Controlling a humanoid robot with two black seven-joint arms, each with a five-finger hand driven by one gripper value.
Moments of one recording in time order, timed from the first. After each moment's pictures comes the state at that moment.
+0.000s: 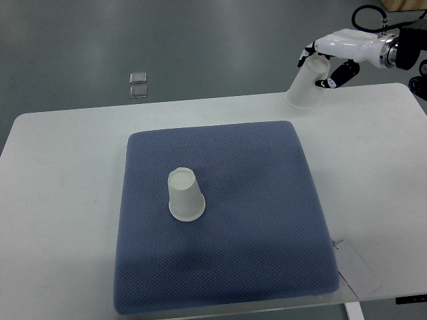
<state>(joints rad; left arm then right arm) -0.01 0.00 -0.05 -0.19 0.05 0.10 -0.04 1.35 -0.59 0.02 0.85 -1.47 0.09 0.38</state>
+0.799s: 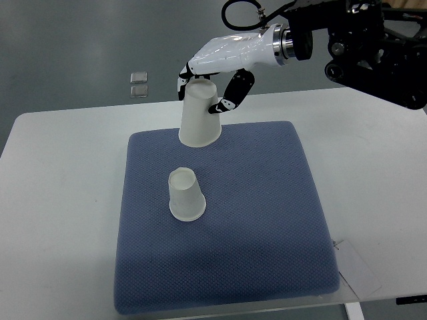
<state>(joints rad) -0.01 0.00 -0.05 -0.19 0.05 0.10 -0.04 1.52 -0.39 0.09 1.14 -1.47 0.32 0.37</state>
